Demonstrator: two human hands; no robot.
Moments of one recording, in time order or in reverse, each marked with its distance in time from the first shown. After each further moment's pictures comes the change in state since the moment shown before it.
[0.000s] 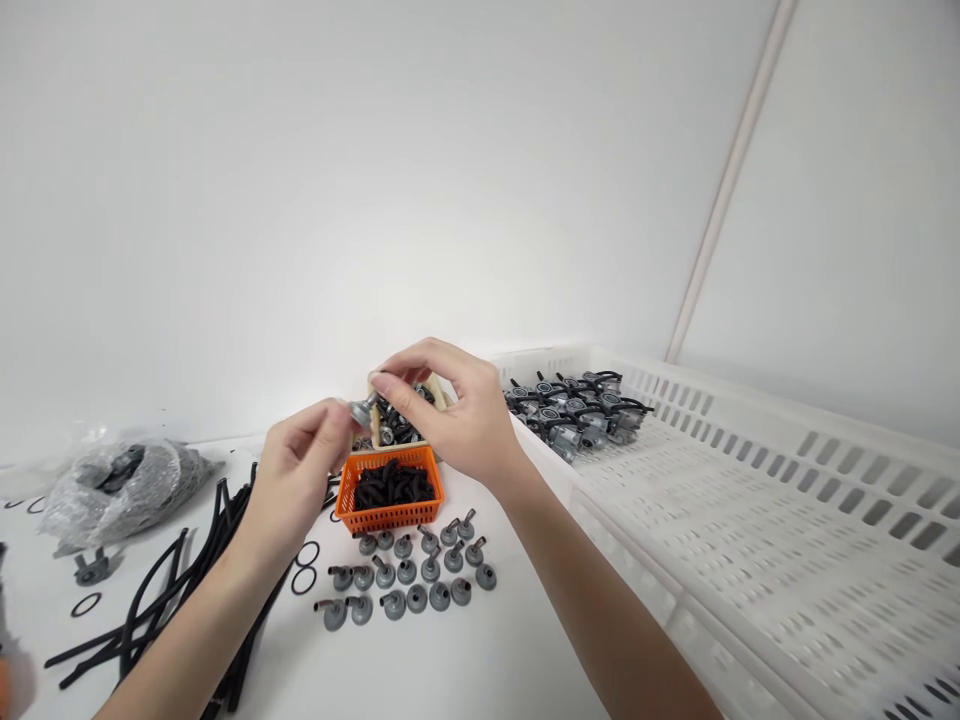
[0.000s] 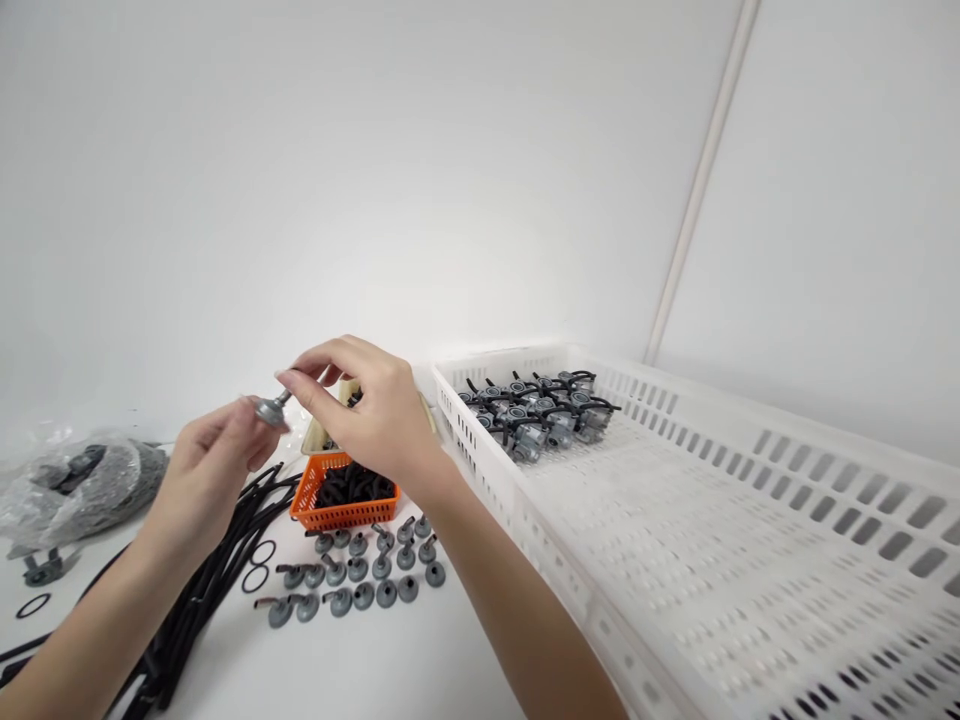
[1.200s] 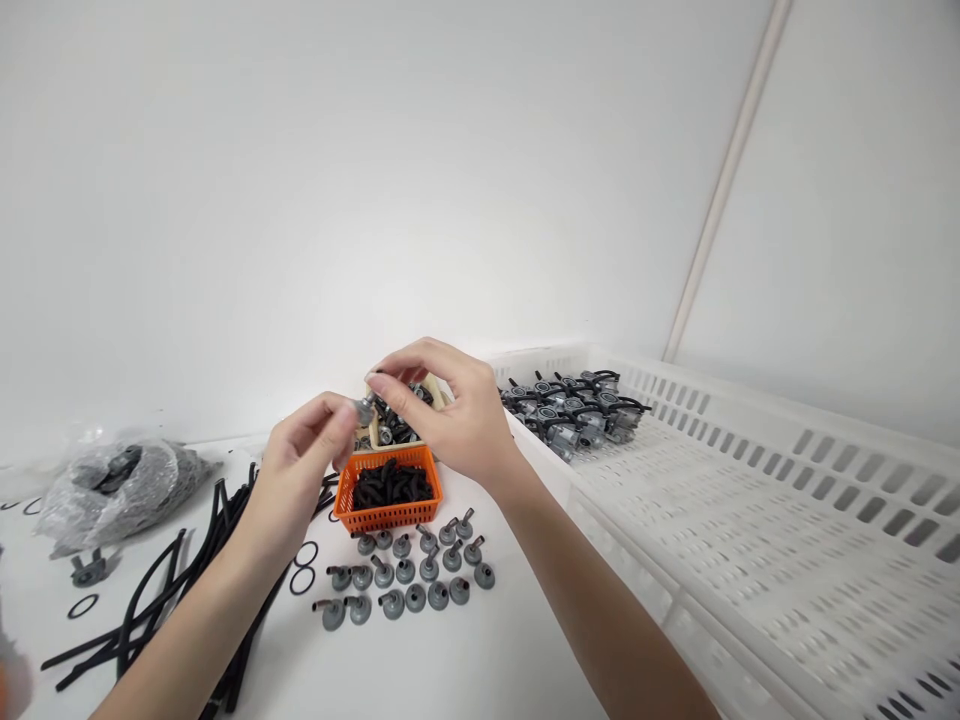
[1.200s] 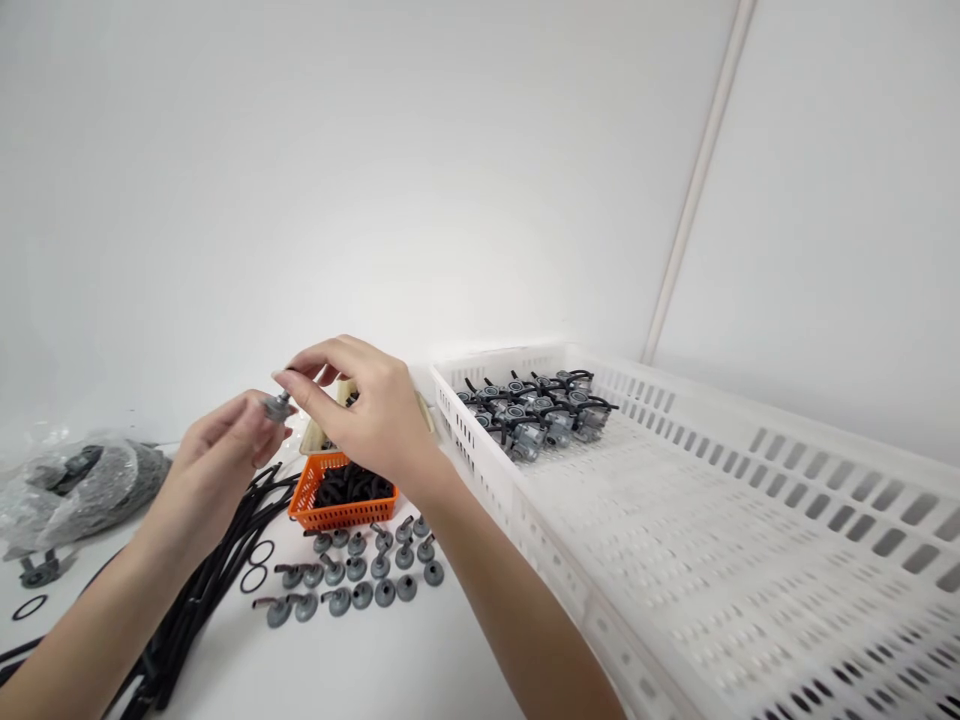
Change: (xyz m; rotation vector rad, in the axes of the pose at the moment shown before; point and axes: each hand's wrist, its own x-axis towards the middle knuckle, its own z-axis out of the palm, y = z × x) left_hand 0.000 -0.001 0.000 -0.092 -0.030 -0.033; right_hand 0.000 0.000 0.001 0.007 0.000 -0.011
